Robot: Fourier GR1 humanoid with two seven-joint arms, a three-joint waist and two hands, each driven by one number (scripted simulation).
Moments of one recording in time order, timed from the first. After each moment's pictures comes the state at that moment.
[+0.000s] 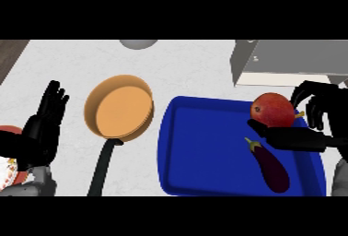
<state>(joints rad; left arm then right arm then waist) -0.06 0.17 0.07 -1.68 0.01 0.15 0.16 -0.29 -0.19 -0.04 -2.04 0.69 0.35 0.74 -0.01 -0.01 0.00</state>
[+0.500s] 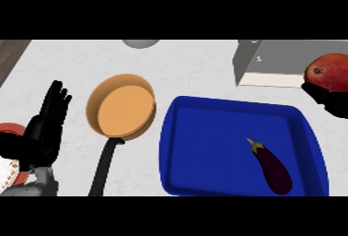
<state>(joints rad) -0.06 0.16 0.06 -1.69 0.01 0.14 0.15 -0.49 -0.34 -0.26 -2.02 0.62 0.42 0.83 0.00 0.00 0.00</state>
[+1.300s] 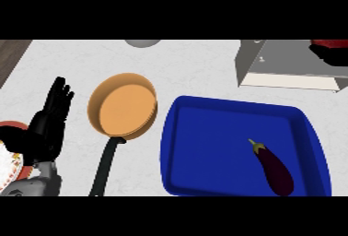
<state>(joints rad) -0.10 0.15 0.07 -1.66 -0.02 0.13 0.15 -0.65 -0.43 -0.36 -1.41 0.69 0.08 0.47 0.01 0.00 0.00</state>
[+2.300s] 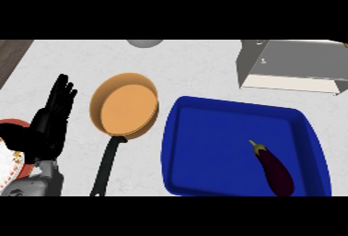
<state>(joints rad) -0.11 0.13 0.06 -1.69 -0.03 0.12 0.19 -0.93 -0.49 -0.45 -0.72 0.63 -0.22 0.11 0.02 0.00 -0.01</state>
